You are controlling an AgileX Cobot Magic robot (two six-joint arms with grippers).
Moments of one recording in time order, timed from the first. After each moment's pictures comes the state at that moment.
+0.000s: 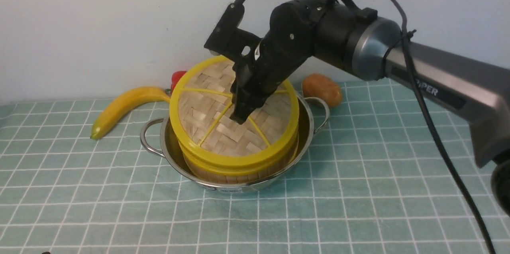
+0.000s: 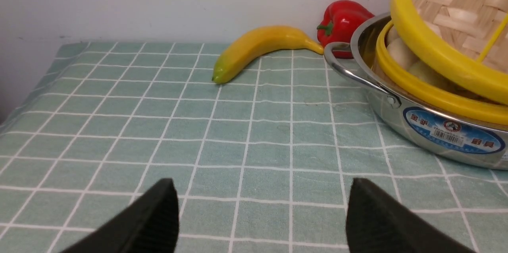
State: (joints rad) right arm 0.66 2.22 -2.07 0.10 0.94 -0.48; left arm 0.08 0.00 0.01 -0.01 0.33 0.00
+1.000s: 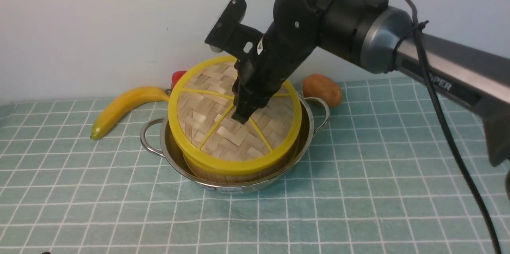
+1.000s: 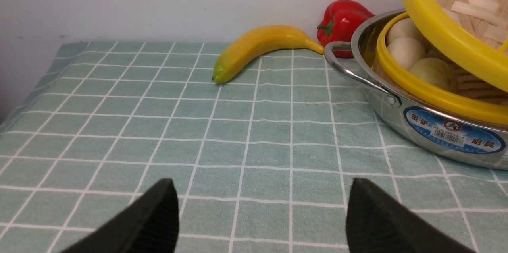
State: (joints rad) right arm 0.66 2.19 -2.07 0.12 1.01 -0.48; left arm 0.08 0.00 0.01 -0.01 0.33 0.00
